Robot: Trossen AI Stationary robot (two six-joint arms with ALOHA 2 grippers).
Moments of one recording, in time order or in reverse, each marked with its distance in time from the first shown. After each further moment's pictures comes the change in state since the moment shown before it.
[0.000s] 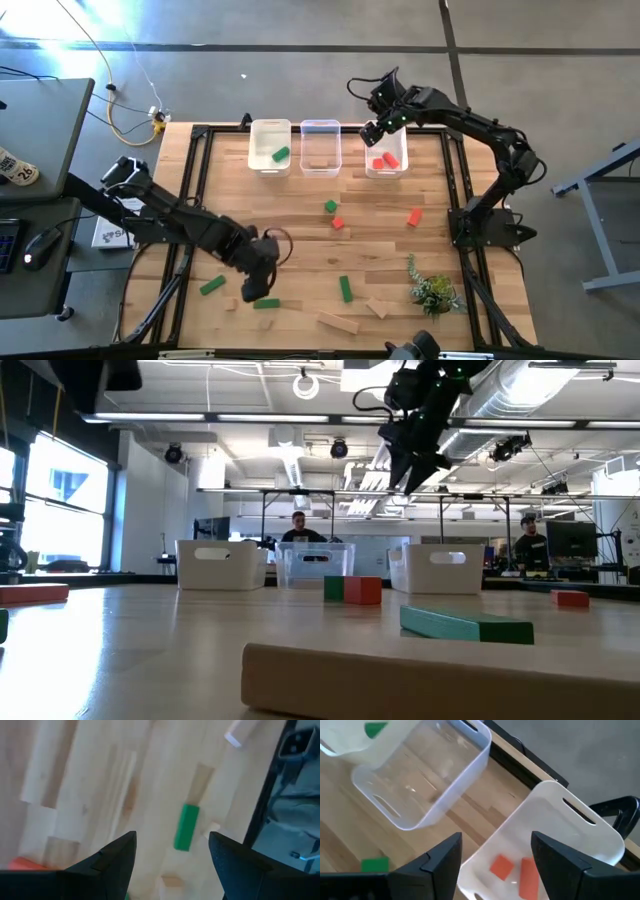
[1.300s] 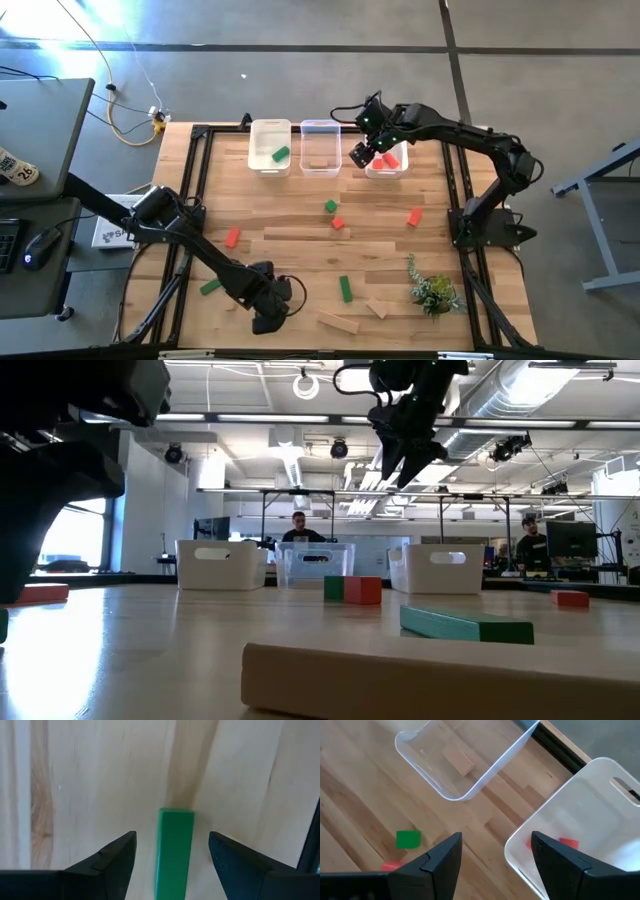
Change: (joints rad) left arm -0.138 0.370 -0.075 0.340 -0.014 0.042; right arm 0.212 0.000 0.009 -0.072 0.073 0.133
